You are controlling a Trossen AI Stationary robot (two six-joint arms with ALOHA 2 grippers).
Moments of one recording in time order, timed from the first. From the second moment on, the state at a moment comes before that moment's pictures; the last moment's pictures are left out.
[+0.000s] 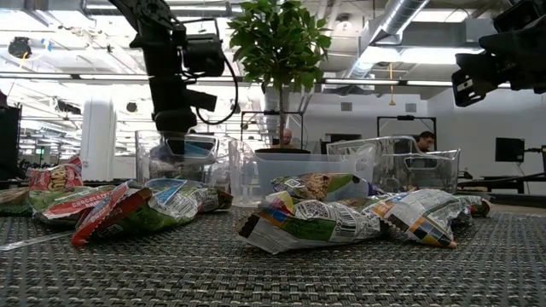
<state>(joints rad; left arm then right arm) 0.40 1.51 0.96 -0.71 -0.31 0.01 0.10 0.03 0.01 0.04 -0.21 0.09</state>
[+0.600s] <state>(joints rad) 0.40 1.50 0.96 -0.72 -0.32 0.01 0.10 0.03 0.01 0.04 -0.21 0.09</state>
